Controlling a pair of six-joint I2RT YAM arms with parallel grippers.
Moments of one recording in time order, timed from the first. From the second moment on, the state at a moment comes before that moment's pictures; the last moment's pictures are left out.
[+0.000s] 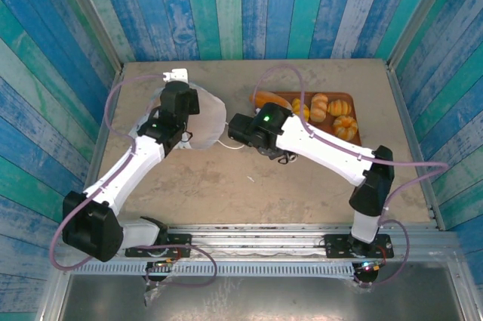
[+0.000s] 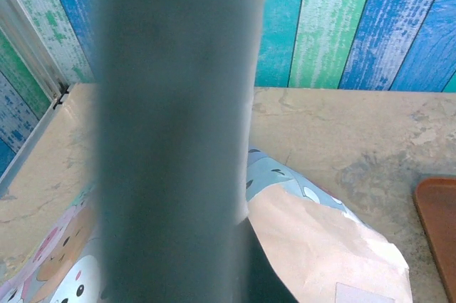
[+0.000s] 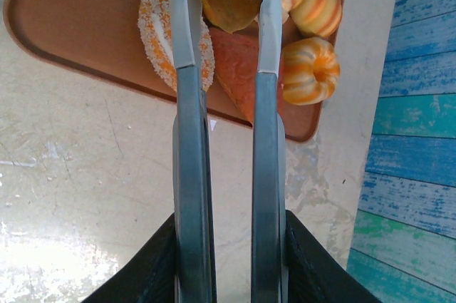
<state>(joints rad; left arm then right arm) -0.38 1.26 1.00 -0.15 -0.43 -0.18 1.04 1.84 1.84 -1.69 0.71 0.73</state>
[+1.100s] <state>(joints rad) -0.37 1.25 0.99 -0.14 -0.37 -0.20 0.87 1.98 1.84 -1.58 0.80 0.61</state>
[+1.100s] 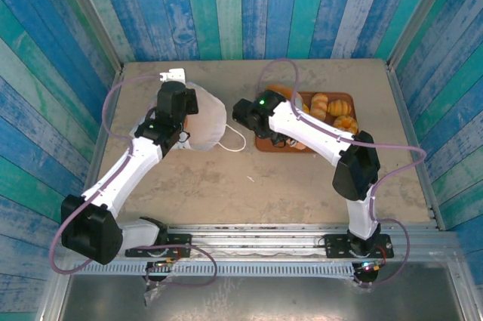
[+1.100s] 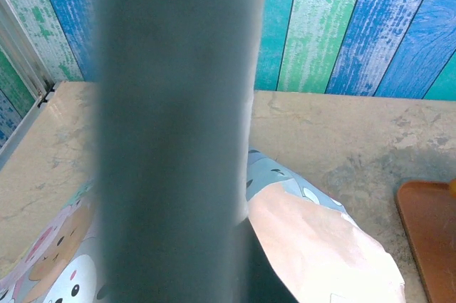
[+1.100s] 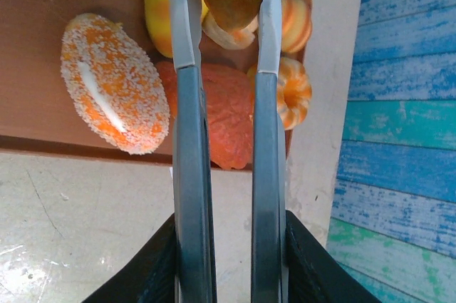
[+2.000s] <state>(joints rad) -0.37 1.25 0.99 -0.14 -0.36 -0.21 0.84 1.97 1.60 -1.26 0.83 0.36</state>
